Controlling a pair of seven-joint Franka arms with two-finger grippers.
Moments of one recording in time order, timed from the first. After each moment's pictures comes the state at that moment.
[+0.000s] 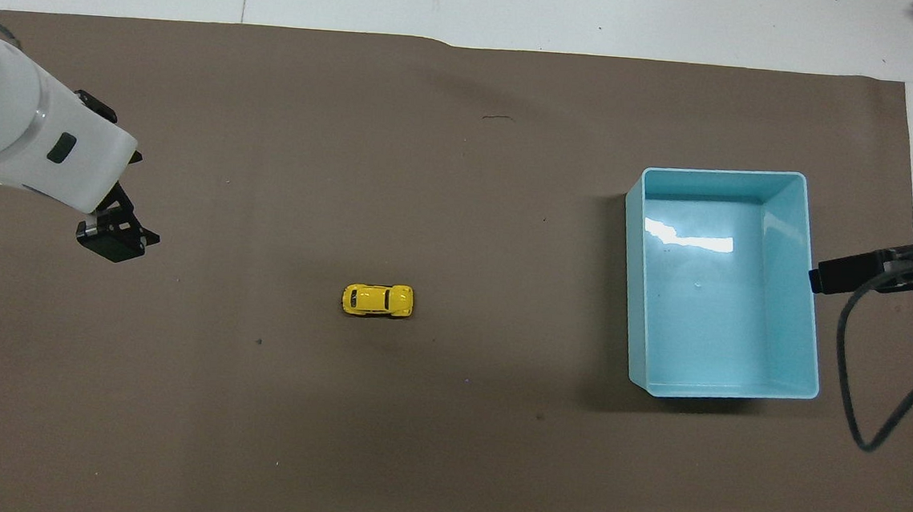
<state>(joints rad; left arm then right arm) -0.19 0.11 -0.05 -1.54 0.00 1.61 1.11 0.06 -0.04 -0.03 -1.55 0.03 1.50 -0.11</state>
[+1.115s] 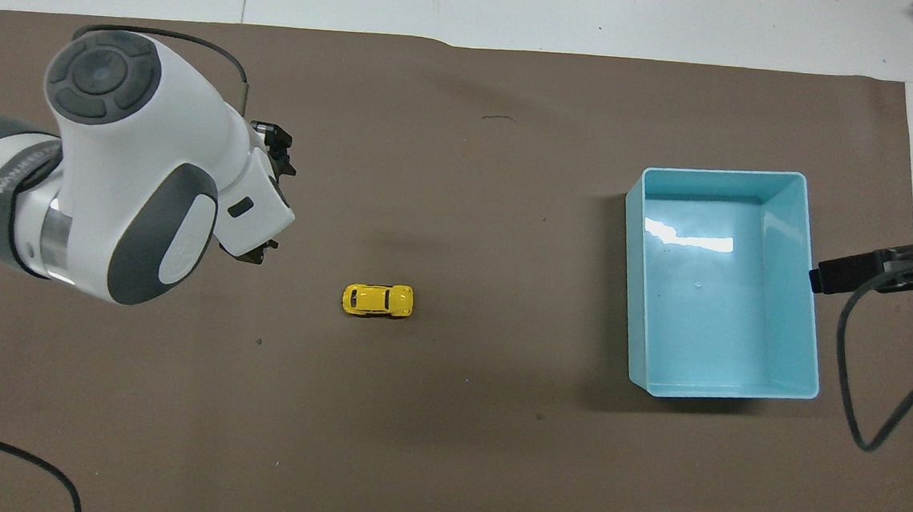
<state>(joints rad) -0.34 0.21 -0.05 -1.69 -0.02 1.93 1.40 0.06 -0.04 -0.03 -1.55 0.03 1.50 -0.11</state>
